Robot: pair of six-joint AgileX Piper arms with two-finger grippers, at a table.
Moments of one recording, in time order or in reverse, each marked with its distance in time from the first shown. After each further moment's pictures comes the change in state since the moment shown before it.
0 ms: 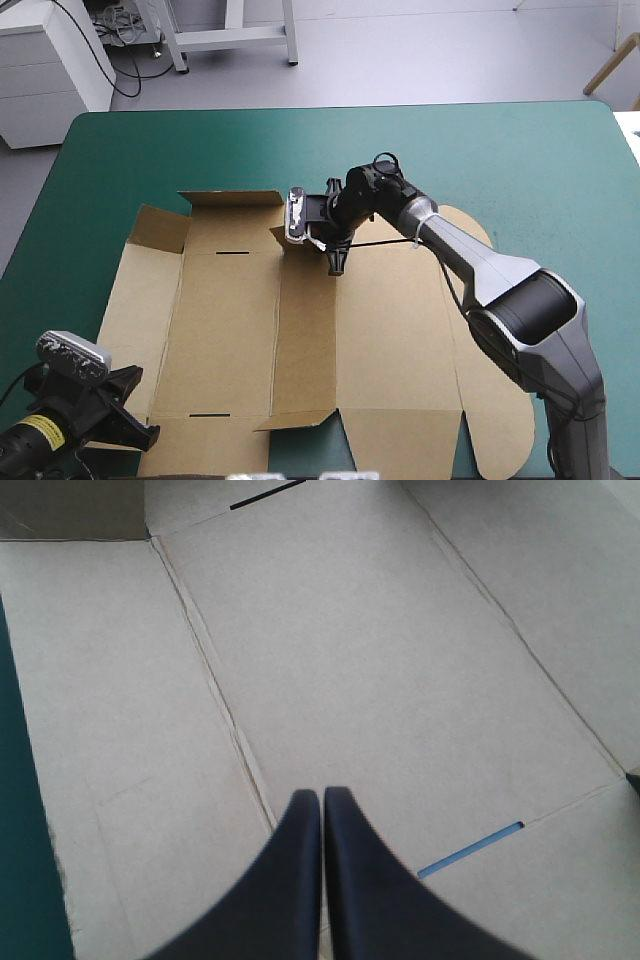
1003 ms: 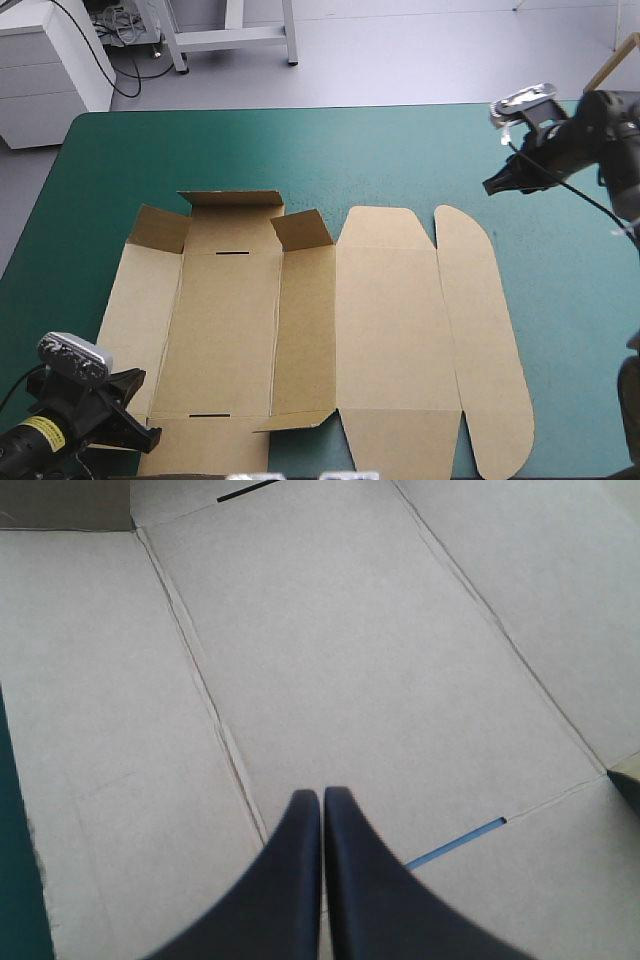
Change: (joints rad) left arm 0.000 0.000 0.000 -0.021 0.008 -0.010; right arm -0.575 -0.482 0.091 -0.153 0.321 0.732
